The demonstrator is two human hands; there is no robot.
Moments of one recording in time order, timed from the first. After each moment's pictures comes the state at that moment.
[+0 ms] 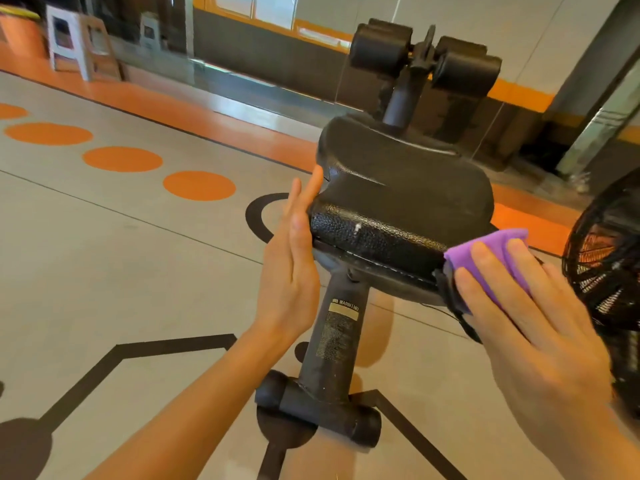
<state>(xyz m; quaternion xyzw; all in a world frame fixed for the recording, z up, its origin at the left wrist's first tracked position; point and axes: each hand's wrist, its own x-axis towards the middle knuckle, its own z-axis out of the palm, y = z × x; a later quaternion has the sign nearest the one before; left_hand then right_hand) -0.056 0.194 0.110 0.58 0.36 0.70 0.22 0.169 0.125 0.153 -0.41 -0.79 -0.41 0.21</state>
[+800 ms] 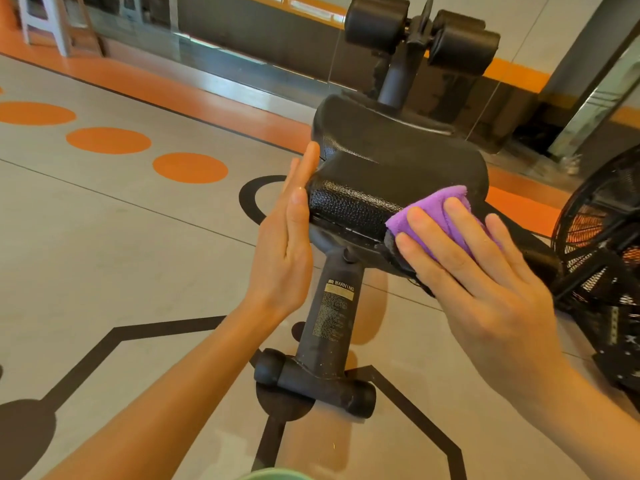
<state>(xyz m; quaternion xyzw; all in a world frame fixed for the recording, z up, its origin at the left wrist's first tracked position) -0.064 0.190 0.115 0.59 0.35 0.68 0.24 0.140 0.137 0.159 -0.38 -0.81 -0.41 0.17</state>
